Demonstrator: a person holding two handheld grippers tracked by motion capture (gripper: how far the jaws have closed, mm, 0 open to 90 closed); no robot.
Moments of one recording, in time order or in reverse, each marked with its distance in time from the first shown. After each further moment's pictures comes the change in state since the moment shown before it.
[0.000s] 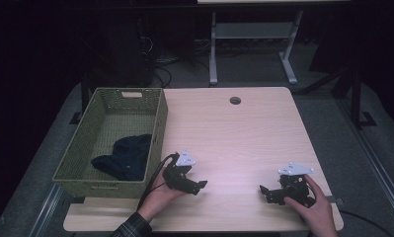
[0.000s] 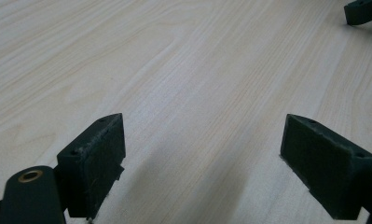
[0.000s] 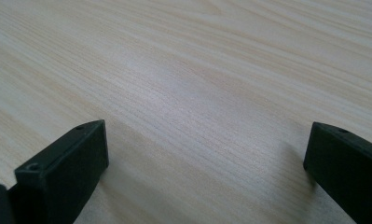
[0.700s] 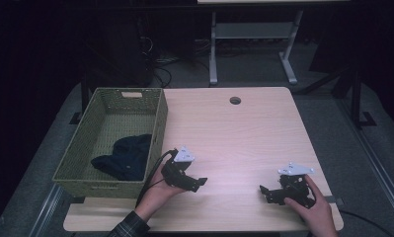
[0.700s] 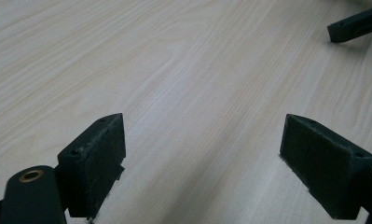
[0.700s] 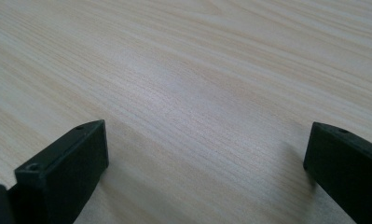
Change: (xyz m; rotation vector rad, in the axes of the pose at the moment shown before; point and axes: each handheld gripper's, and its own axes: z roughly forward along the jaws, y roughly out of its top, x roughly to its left) left arm 0.001 0.013 -0.014 -0.013 -0.013 -0.012; right arm 0.000 0.000 0.000 0.001 0.002 0.000
